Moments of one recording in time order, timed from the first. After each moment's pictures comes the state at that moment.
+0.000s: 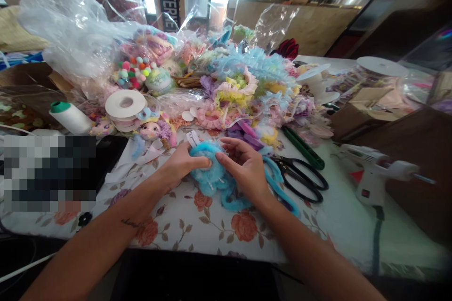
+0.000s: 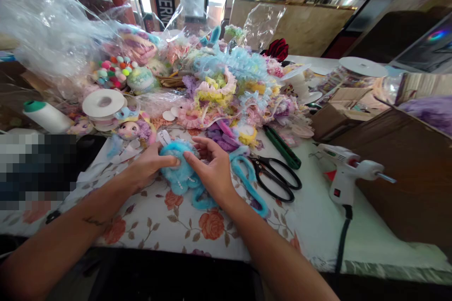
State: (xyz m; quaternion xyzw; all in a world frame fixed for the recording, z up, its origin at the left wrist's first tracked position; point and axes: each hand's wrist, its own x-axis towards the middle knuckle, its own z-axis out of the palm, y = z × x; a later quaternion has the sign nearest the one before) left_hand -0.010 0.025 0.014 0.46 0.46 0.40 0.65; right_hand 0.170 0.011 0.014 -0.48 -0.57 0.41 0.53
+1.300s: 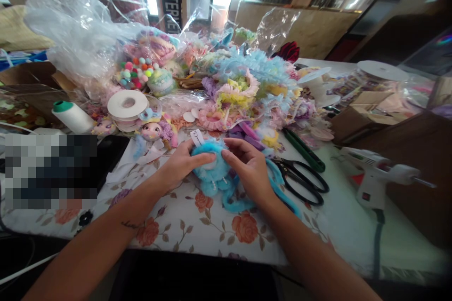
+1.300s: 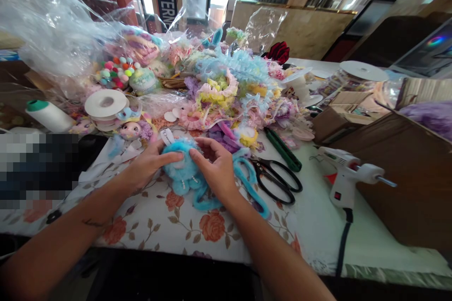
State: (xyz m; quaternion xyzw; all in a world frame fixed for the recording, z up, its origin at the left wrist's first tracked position) left_hand -0.012 0.024 0.019 0.50 0.43 0.40 0.63; right_hand 0.173 0.014 0.014 -0.48 -0.55 0.44 0.52
